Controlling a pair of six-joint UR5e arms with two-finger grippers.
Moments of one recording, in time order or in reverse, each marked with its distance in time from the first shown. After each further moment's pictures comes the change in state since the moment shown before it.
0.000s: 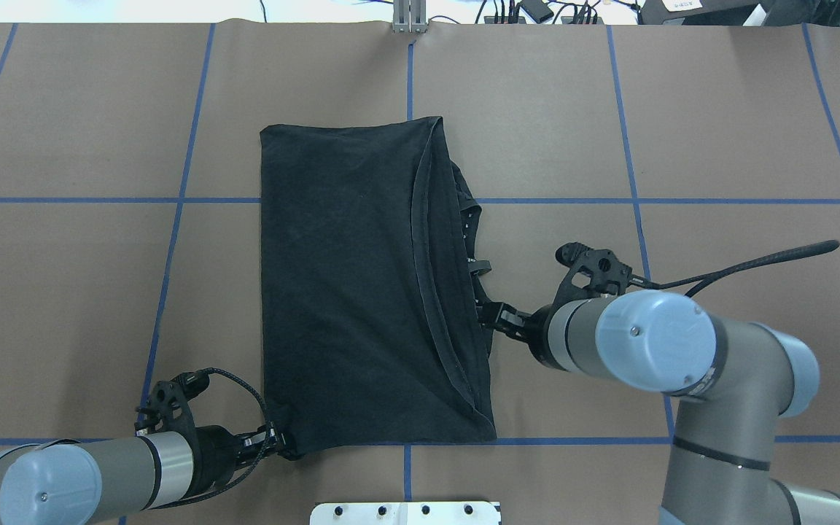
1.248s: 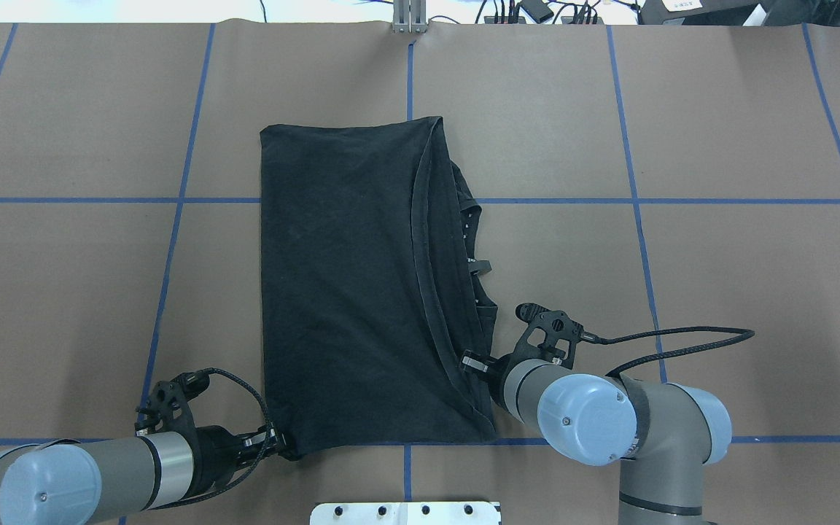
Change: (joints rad) left arm 0.000 0.000 -0.001 -0.002 -0.001 0.000; right arm -0.130 0.029 -0.178 0.177 -0.179 0.078
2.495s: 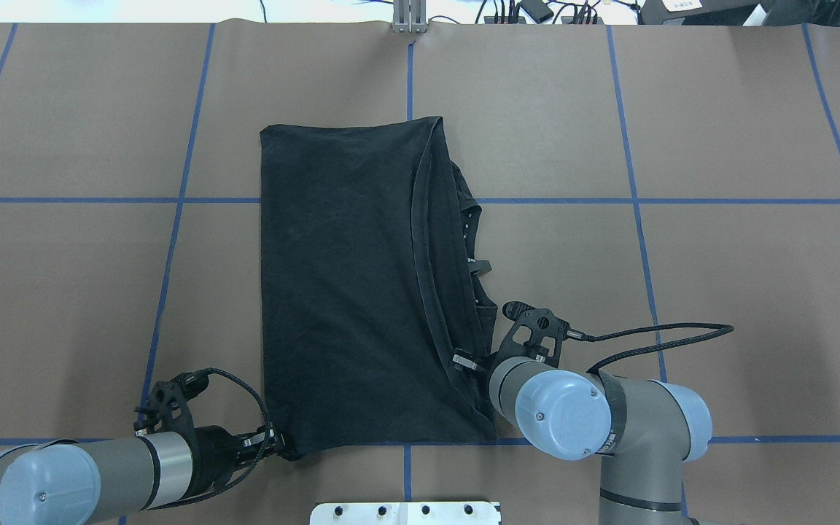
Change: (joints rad) left arm 0.000 0.003 0.000 0.000 -0.001 0.000; right arm 0.002 0.047 -0.032 -0.053 0.000 -0.007
